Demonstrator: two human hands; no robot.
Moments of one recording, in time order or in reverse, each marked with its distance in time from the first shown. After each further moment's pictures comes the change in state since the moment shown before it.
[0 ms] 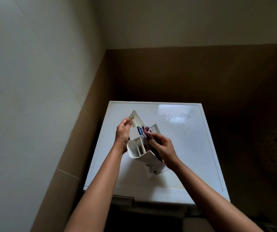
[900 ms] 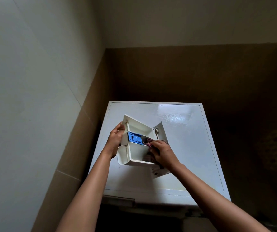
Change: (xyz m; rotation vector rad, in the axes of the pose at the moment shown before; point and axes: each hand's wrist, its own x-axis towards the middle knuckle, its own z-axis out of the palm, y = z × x) left_hand 0.005 -0.010 -0.042 0.071 -0.151 -0.070; right_hand 0.006 0.025 -0.012 -0.989 -0.028 -0.223
